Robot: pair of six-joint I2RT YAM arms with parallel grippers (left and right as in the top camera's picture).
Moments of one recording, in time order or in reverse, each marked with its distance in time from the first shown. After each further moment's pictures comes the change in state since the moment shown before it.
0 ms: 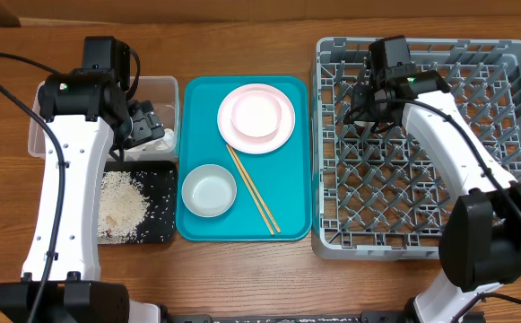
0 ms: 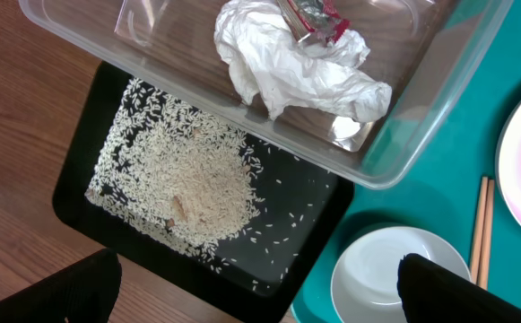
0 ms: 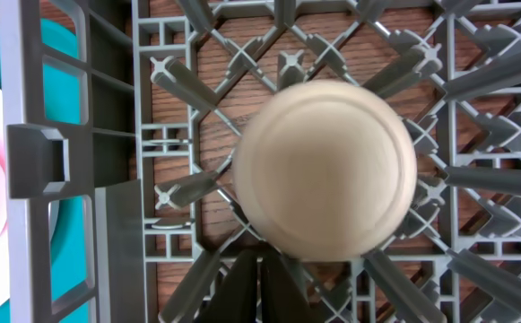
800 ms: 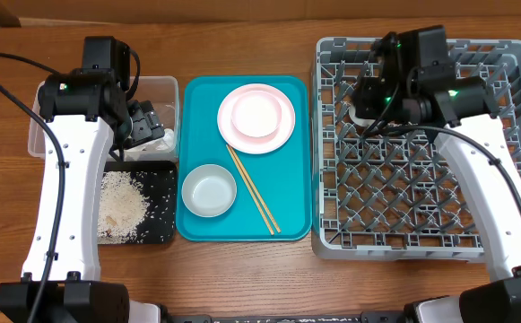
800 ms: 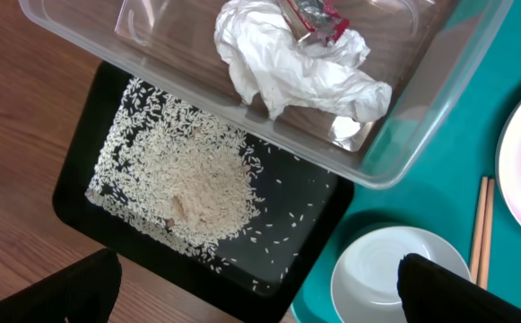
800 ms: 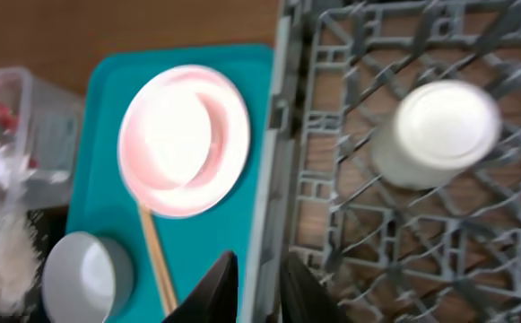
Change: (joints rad) left arm 0.000 0.000 0.000 0.000 0.000 0.000; right arm 0.027 -0.257 0.056 -0.147 -0.306 0.000
